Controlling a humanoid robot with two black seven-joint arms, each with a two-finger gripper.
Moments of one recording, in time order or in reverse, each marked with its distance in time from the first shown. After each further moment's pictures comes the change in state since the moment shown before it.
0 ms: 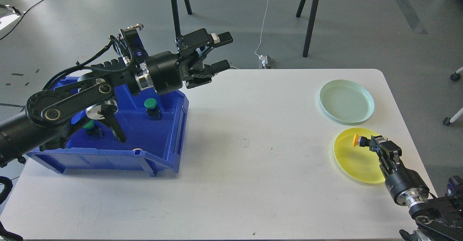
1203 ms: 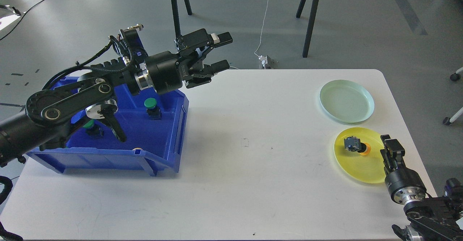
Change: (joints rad) left arm 0.000 0.000 0.000 0.001 -0.001 0.000 0.000; right arm 0.008 0.110 0.031 -0.130 0.003 0.000 0.000
